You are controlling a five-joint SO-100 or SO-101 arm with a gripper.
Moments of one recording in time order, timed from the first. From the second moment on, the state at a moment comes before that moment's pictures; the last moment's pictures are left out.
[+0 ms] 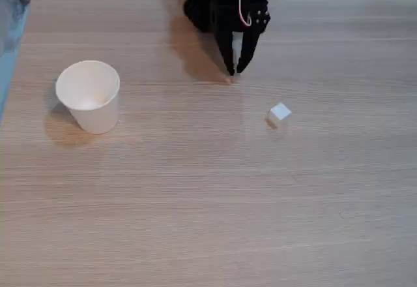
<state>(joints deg) -5.5 190.8 171.9 75.8 -93.0</state>
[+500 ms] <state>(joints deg) -7.8 168.6 152.2 75.8 -91.6</state>
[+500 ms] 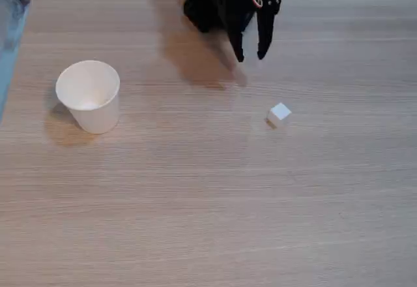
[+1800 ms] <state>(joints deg) -17.1 141.1 145.5 58.9 -90.4</state>
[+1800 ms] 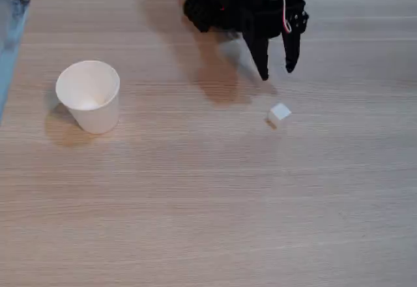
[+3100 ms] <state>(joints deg) -14.7 124.9 146.2 40.1 -93.2</state>
